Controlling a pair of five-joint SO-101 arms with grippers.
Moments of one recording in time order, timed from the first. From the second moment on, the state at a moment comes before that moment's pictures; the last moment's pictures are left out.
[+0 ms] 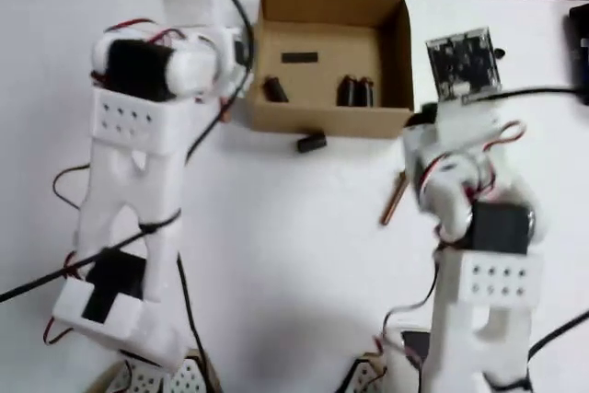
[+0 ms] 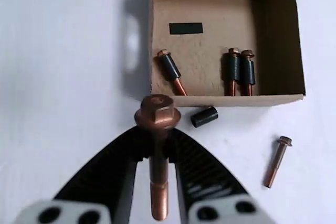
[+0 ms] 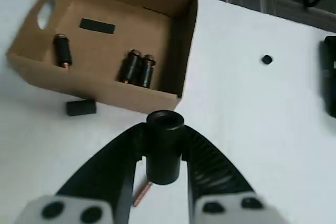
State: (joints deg) left arm 10.3 4.1 -40.3 96.7 18.2; right arm -2.4 -47.8 27.6 67.4 13.8
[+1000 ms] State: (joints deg) left arm 23.2 -40.3 24.7 54.5 19.7; right arm -29.1 -81.0 73.8 51.6 -2.2
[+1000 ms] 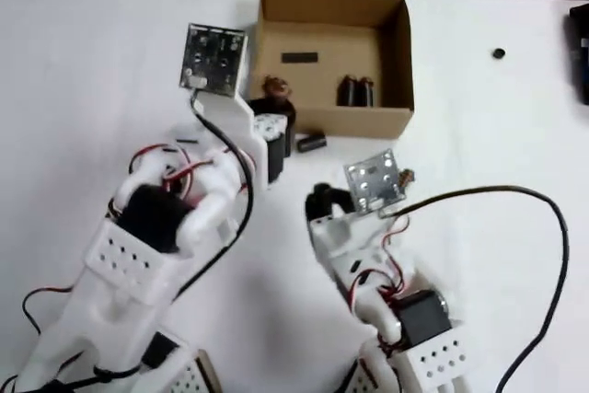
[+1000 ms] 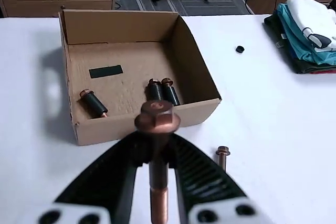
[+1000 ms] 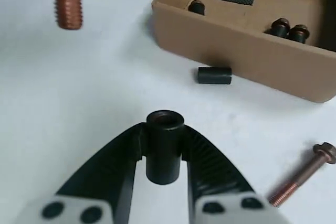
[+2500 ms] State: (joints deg) left arm 26.0 -40.4 39.0 41.4 24.2; right arm -33.1 -81.0 78.4 39.9 -2.4
